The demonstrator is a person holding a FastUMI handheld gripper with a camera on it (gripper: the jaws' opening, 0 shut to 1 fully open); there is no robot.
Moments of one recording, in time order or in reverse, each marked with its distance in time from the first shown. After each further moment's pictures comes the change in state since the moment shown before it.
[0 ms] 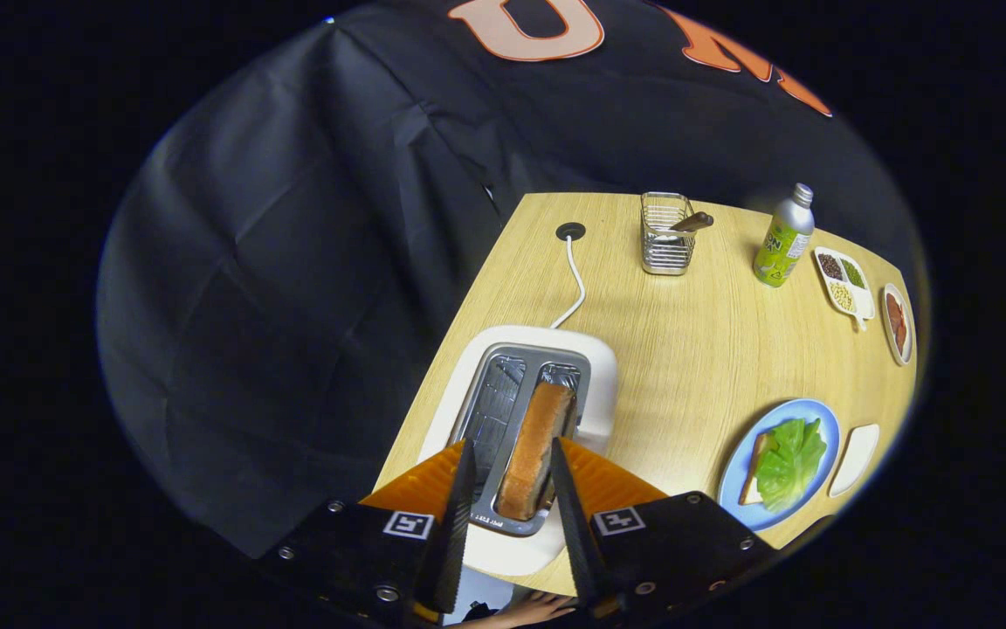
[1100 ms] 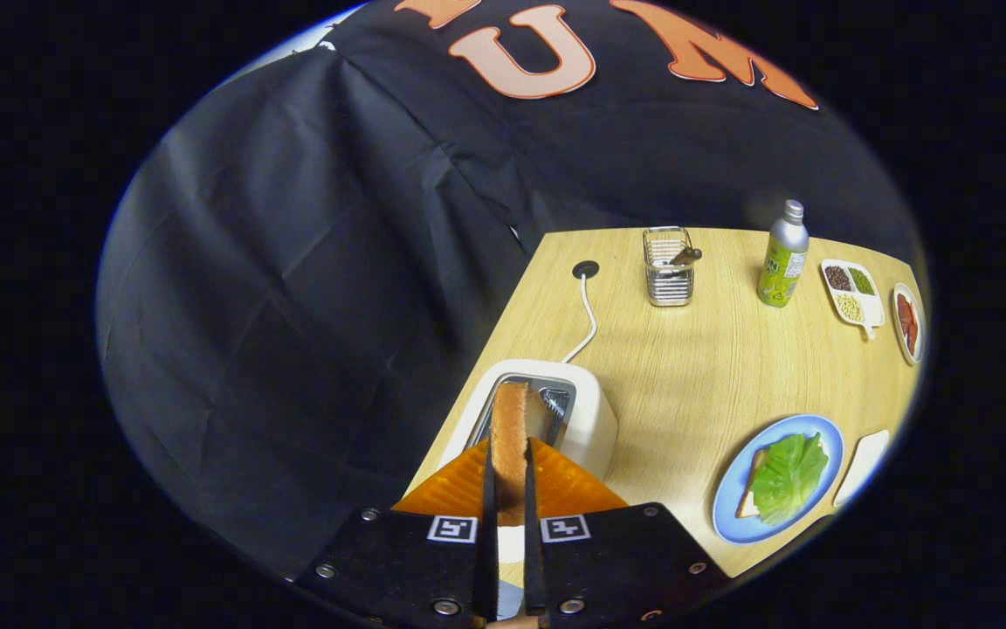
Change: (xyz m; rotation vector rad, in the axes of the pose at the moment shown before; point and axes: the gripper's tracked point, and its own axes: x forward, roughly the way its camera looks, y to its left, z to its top) arm -0.055 -0.015 0.022 0.015 -0.138 0.156
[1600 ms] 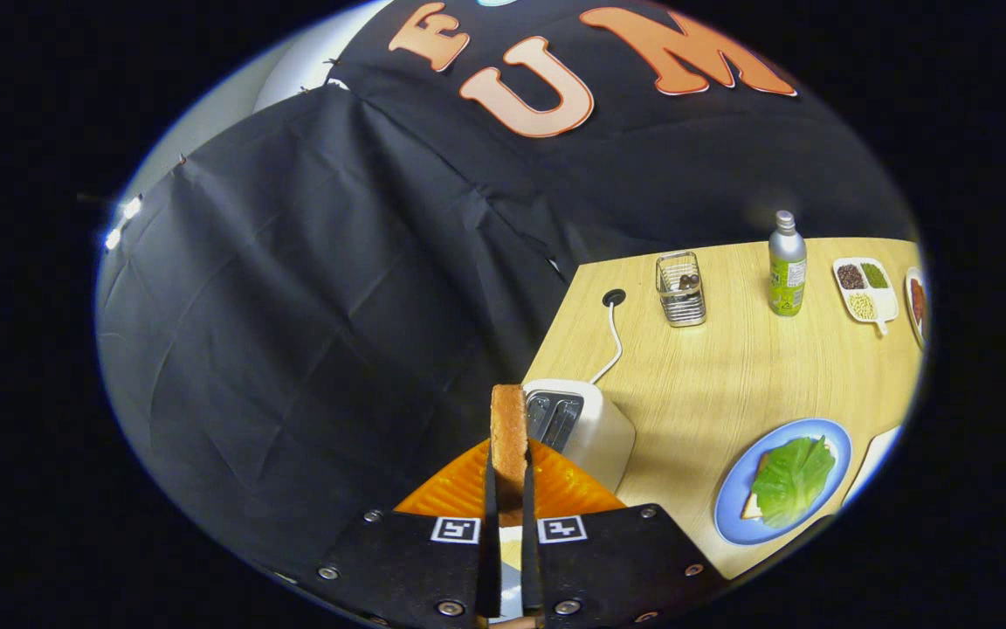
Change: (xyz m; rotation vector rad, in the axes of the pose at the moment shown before) arm -0.073 -0.015 0.015 0.073 -0.106 0.190
